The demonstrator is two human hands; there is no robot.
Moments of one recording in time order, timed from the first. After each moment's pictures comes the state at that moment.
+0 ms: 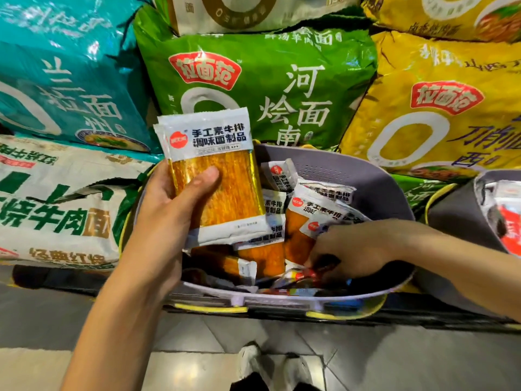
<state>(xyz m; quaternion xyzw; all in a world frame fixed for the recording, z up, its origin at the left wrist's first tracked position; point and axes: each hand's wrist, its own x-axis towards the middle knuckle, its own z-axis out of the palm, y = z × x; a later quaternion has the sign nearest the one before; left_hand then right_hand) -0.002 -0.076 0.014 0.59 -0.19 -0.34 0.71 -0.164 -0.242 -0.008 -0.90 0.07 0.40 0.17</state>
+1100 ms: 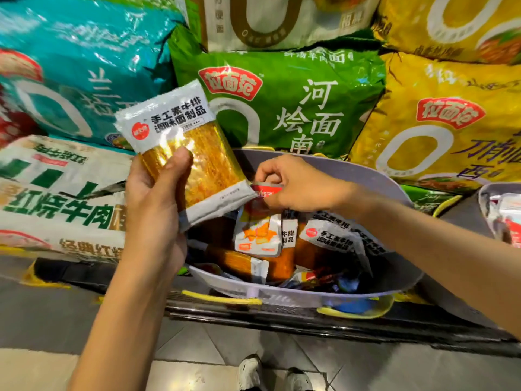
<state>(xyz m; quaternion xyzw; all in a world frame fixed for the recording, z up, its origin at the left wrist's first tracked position) 0.013 -0.071 0.020 0.52 -0.13 -0.23 0.81 -0.079 -0.228 0.018 -0.90 0.21 0.02 0.37</state>
